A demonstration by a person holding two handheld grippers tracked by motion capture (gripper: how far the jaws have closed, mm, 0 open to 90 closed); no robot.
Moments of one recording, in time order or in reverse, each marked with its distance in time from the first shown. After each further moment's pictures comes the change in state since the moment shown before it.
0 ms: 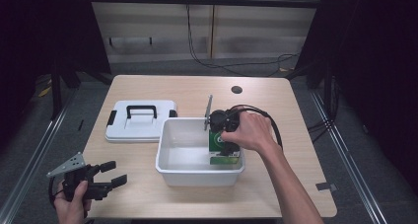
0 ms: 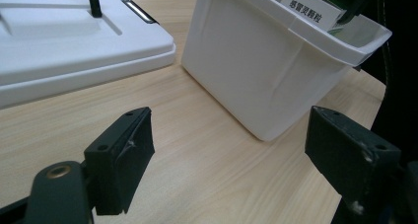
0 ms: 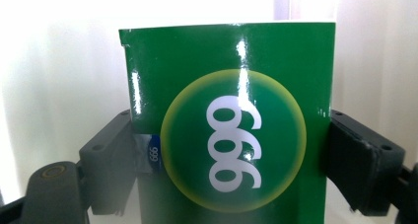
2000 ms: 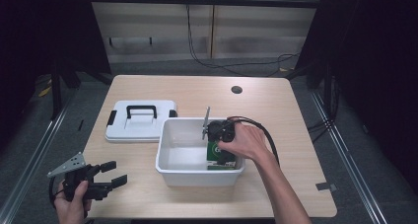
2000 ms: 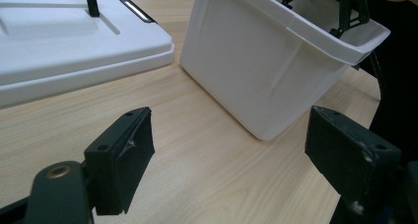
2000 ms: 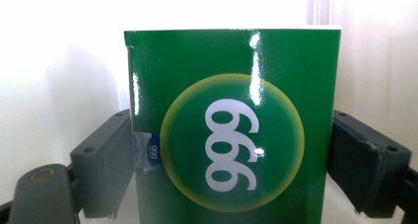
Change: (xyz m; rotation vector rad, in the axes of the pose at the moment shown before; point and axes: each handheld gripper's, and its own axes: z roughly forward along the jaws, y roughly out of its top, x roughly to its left) left arm 0.000 0.000 0.000 0.005 -0.005 0.004; right arm -0.004 -0.002 0.051 -0.006 0.064 0.034
